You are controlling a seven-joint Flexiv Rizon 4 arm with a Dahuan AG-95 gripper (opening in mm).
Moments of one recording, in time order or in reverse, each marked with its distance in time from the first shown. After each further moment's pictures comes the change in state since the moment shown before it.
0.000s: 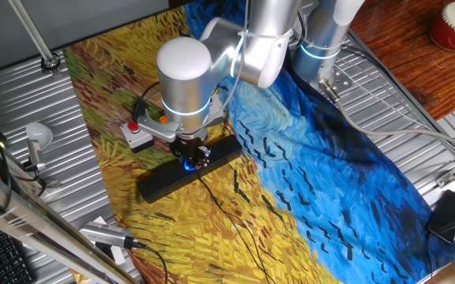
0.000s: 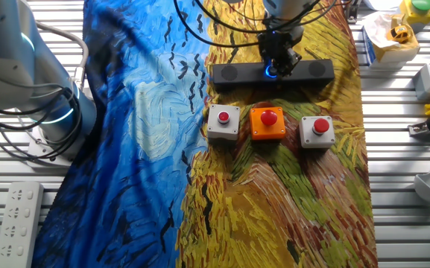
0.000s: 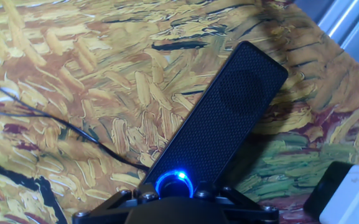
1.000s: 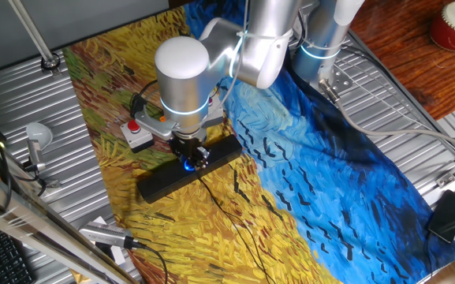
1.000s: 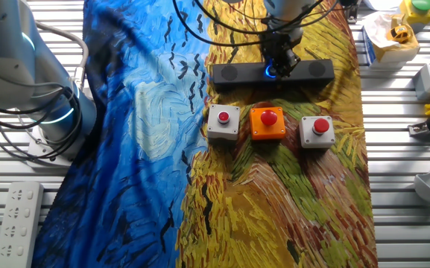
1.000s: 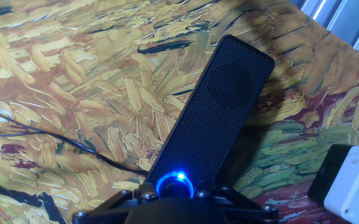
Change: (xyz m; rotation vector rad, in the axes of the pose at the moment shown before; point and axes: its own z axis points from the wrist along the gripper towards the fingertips) arm -0.001 0.001 0.000 -0.010 -0.004 0.089
